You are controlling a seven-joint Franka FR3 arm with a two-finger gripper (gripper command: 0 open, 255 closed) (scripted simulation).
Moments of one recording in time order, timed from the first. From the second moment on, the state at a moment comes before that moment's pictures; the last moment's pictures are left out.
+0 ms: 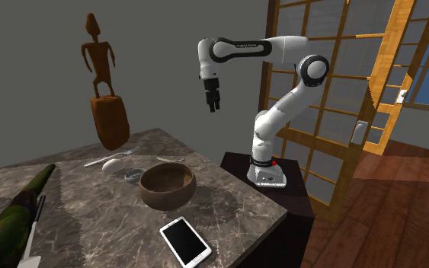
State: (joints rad) arm 0.01 -0.79 -0.01 -2.42 0.12 1.45 0.05
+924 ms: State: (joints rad) arm 0.06 -0.60 0.29 -2.40 0.29 1.72 0.40
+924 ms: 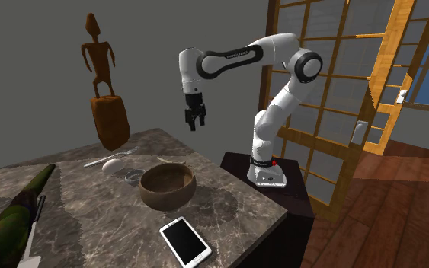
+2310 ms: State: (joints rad) arm 0.04 -0.07 0.62 -2.20 0.12 2.10 0.89
